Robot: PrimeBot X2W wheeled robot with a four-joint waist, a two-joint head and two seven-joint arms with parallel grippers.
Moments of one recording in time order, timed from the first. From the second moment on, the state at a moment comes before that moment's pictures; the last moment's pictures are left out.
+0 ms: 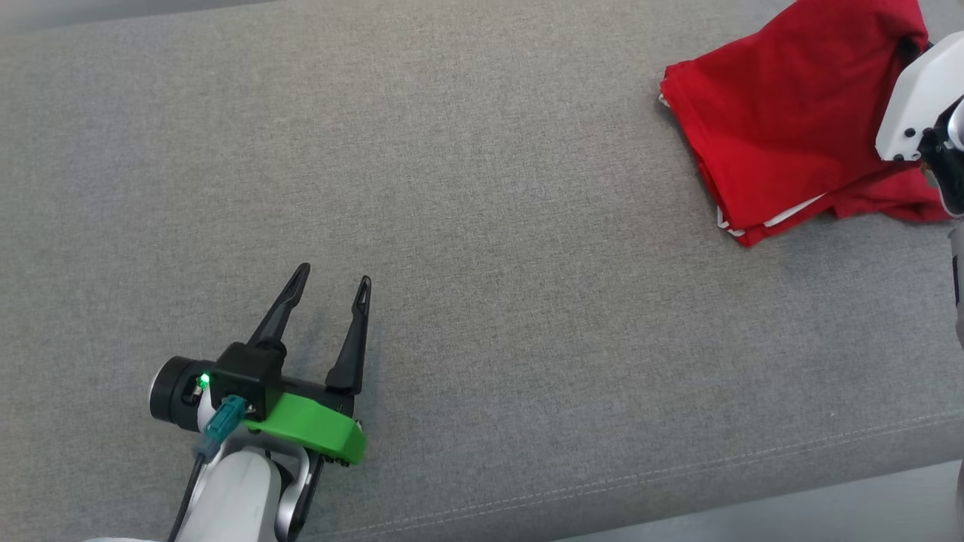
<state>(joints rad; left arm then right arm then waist) -0.24 0.11 -0.24 0.27 -0.17 -0.13 -0.26 -0.91 -0.32 -0.10 0.64 0.12 0.13 0.41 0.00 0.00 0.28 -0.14</state>
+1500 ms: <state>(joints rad) -0.32 0.24 -0.34 0.04 -0.14 -0.12 -0.13 -1.07 -0.35 -0.59 0.91 -0.43 0.13 0.09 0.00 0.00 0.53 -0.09</state>
